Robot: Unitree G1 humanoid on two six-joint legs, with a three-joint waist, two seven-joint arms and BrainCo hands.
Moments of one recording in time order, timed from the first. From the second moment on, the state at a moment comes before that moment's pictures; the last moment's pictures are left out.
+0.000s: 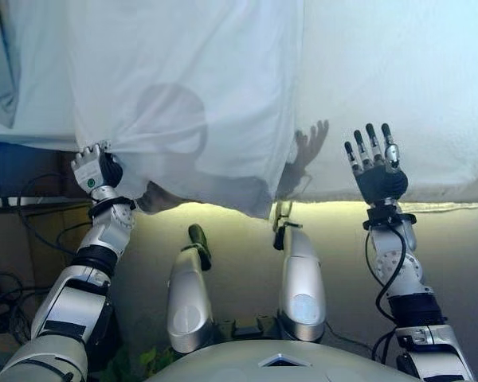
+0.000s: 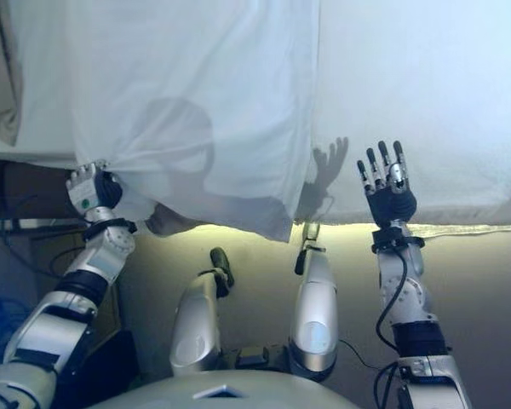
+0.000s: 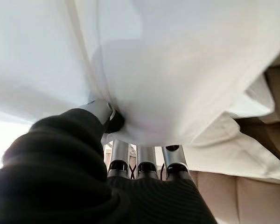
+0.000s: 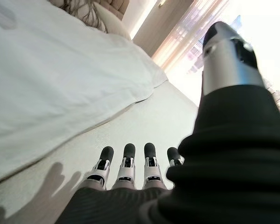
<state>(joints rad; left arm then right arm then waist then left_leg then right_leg) -0.42 0.55 -0.28 0.81 0.42 0.07 0.77 -0.07 -0.42 0.00 0.08 1.22 -0.13 0.13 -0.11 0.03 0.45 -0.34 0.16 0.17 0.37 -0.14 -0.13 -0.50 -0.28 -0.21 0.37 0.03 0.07</state>
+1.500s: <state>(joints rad) -0.03 0.44 -0.21 1.02 0.37 0.05 0.70 0.06 -0.32 0.17 0.42 1.03 -0.39 0.08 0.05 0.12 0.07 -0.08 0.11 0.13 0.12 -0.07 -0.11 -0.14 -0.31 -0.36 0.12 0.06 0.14</state>
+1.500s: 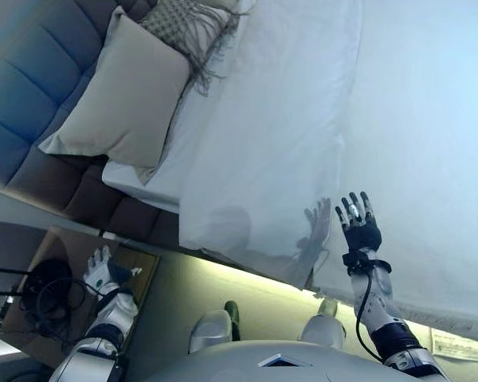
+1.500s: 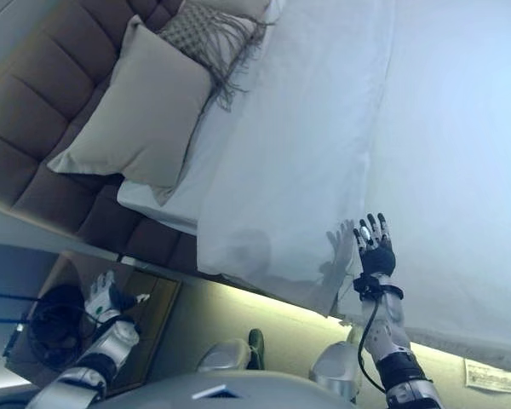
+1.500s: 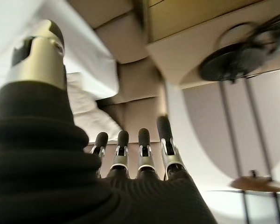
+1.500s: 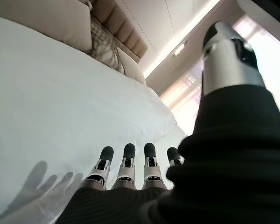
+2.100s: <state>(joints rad) 0.04 0.36 -0.06 0.72 -0.50 -0.31 0.00 0.13 -0.31 0.02 0.45 0.97 -0.29 0.09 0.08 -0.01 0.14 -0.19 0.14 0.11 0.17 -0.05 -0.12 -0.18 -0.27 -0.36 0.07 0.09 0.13</state>
